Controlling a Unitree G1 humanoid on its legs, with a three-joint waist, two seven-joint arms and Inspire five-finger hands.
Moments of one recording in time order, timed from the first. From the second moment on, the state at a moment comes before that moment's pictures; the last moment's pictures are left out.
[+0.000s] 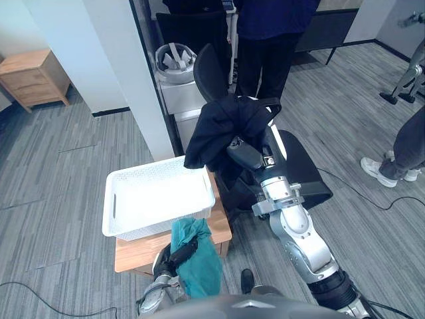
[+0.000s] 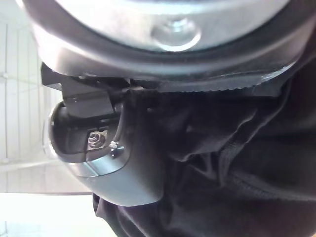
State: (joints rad) left arm 0.31 0.00 -0.11 0.52 -0.51 -0.07 0.09; right arm -0.06 -0.23 0.41 -0.27 0.25 -0.12 -0.15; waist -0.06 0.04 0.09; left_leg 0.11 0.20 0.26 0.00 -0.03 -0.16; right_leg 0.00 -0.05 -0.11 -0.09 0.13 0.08
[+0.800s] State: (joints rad) left arm 0.24 0.00 -0.04 0.67 -0.55 -0.09 0.13; right arm -0.56 -0.07 0.68 -0.16 0.12 -0.13 -0.03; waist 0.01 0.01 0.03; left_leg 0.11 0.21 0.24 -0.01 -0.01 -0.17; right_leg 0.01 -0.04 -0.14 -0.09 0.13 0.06
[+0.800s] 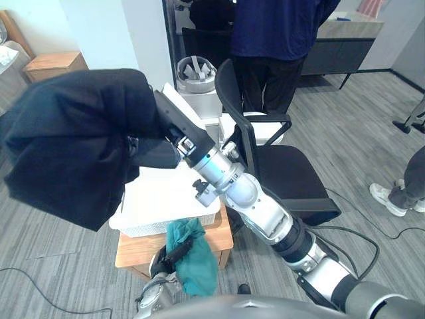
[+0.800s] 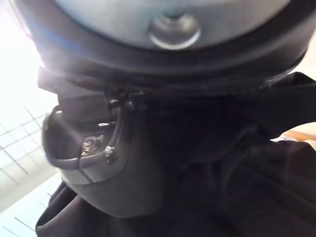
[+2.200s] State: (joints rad) left arm 0.13 0.10 -0.14 0.52 -0.58 -0.13 0.02; right arm -0.76 -0.29 0.47 0.58 -0.19 -0.03 -0.04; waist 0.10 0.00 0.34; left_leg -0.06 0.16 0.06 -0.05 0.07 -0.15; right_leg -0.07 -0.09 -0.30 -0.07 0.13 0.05
